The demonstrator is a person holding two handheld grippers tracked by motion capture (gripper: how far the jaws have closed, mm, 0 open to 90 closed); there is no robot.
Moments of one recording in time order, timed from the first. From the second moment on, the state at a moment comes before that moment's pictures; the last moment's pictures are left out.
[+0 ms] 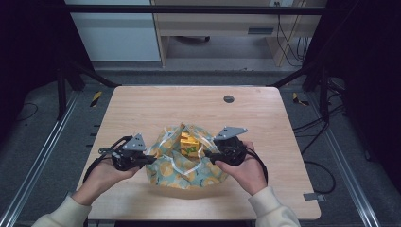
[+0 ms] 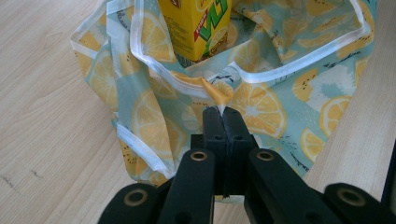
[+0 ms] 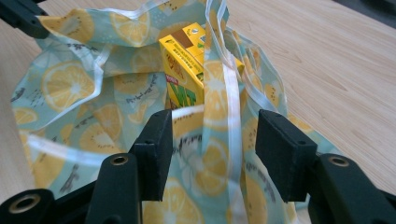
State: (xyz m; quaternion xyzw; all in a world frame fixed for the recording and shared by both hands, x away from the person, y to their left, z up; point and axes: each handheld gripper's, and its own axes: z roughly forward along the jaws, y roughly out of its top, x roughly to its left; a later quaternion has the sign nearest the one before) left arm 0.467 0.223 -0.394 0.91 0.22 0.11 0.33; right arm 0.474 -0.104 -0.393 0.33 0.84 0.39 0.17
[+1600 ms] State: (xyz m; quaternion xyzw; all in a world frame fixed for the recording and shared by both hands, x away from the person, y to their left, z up) left arm 0.452 0.226 -0.431 0.92 0.22 0.10 0.32; right arm 0.415 -0.158 -0.438 0.31 0.86 0.39 0.14
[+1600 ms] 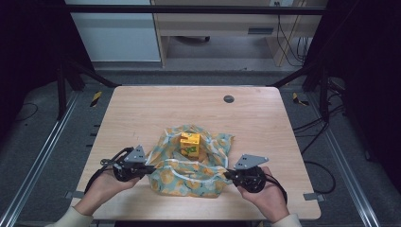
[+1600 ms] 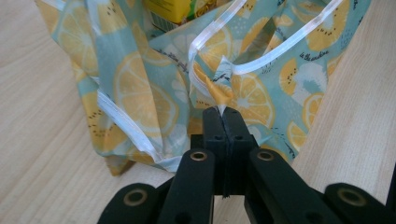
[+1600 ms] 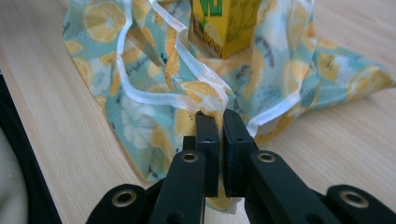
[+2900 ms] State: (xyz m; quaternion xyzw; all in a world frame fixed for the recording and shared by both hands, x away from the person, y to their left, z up) left arm 0.462 0.217 -0.451 0.92 0.22 0.11 0.32; right arm 0.533 -0.112 -0.416 0.36 0.85 0.37 0.16
